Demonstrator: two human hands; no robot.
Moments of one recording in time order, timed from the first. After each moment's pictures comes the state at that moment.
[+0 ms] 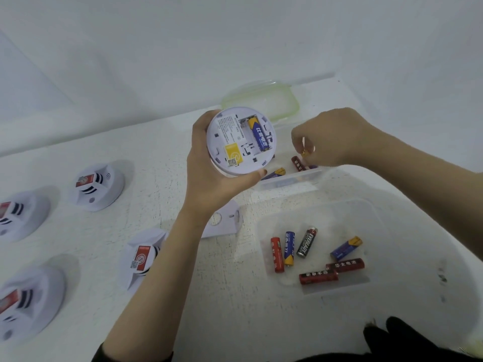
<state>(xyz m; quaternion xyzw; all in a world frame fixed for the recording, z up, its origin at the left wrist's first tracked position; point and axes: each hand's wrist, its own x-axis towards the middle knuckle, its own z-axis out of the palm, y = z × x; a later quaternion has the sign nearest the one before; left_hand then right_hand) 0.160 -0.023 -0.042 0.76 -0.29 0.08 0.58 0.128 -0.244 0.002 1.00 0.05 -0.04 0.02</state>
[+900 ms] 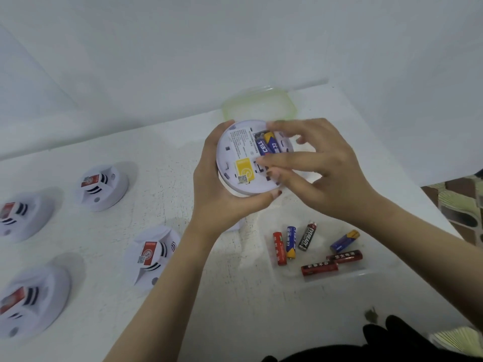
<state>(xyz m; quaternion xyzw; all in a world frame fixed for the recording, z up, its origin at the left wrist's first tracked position) 0.119 -0.015 -0.033 0.72 -0.31 0.04 0.62 0.062 -0.189 -0.010 0.87 0.20 0.34 -0.29</state>
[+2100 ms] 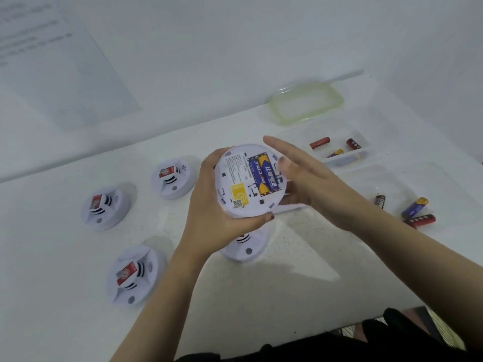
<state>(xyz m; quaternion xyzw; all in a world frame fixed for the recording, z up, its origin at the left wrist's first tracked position) 0.109 0.141 -0.011 0.80 -0.32 0.02 0.51 0.067 -0.039 0.002 0.69 -0.04 -0.04 -0.72</state>
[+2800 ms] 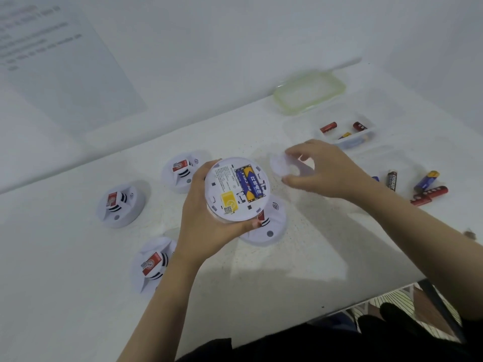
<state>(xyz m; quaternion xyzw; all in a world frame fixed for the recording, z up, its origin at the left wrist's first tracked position) 0.105 0.196 -0.021 0.82 -0.31 0.01 0.49 0.068 -0.040 -0.024 0.93 -0.06 0.08 -0.35</state>
